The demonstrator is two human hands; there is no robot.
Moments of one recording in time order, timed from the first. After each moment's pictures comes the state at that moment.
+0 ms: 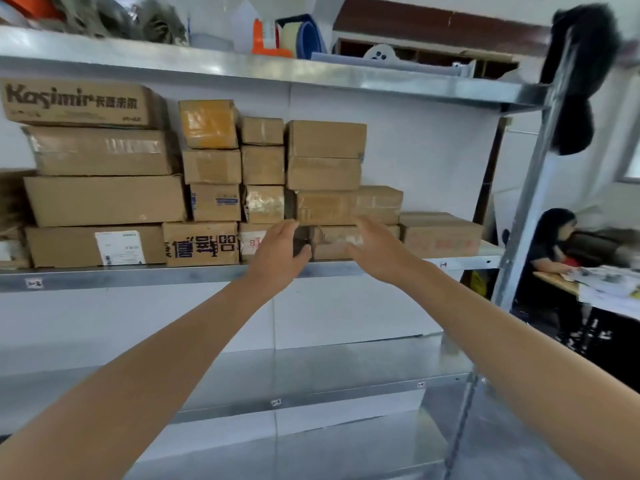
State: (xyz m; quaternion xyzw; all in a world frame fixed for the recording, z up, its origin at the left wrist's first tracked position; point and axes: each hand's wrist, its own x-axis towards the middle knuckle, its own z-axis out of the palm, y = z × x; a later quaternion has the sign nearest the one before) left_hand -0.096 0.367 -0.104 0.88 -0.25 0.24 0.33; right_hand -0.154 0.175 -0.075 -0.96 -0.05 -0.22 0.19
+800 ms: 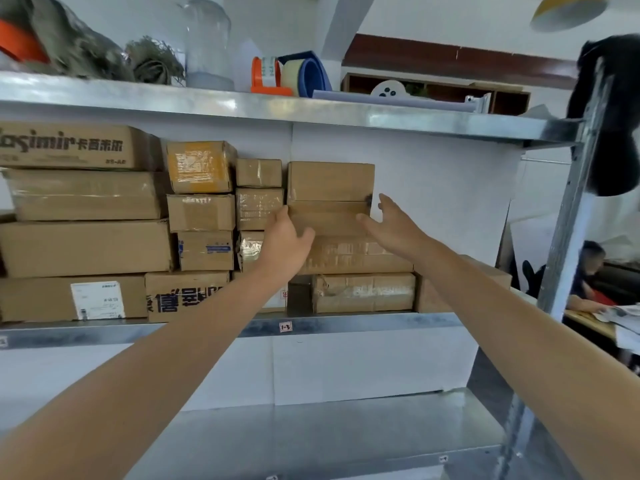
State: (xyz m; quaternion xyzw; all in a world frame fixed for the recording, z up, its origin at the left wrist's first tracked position) left_hand -0.020 0.329 -0.017 0.83 -0.18 0.27 0.46; right_hand -0.052 0.130 0.017 -0.92 -0.01 -0.24 0.32
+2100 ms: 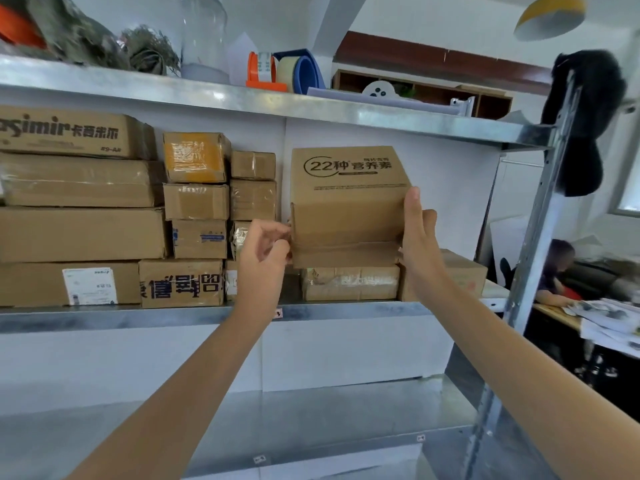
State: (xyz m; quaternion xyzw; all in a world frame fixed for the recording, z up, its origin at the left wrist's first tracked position) left_hand -0.103 0.350 -0.060 0.58 -0.25 0.24 0.74; right_hand -0.154 0.152 -0.012 -0.71 -0.02 -0.32 0.62
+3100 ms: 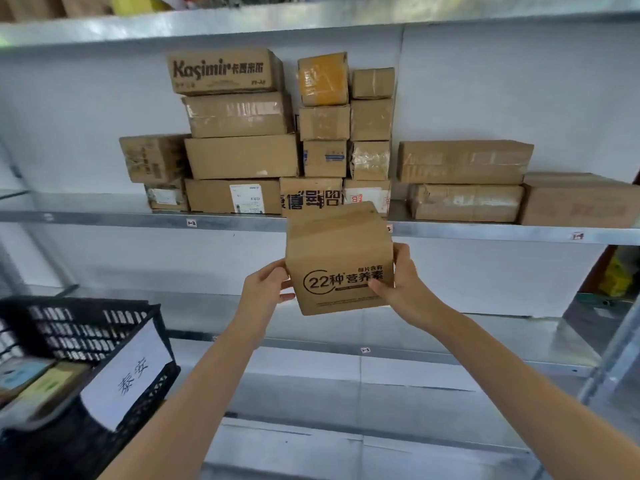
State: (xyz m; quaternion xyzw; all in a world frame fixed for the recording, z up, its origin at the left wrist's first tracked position) left_hand -0.212 0.525 -0.187 0.70 0.07 0.12 0.70; right_hand -0.194 0.291 -0.183 -0.85 -0.15 -0.07 0.50
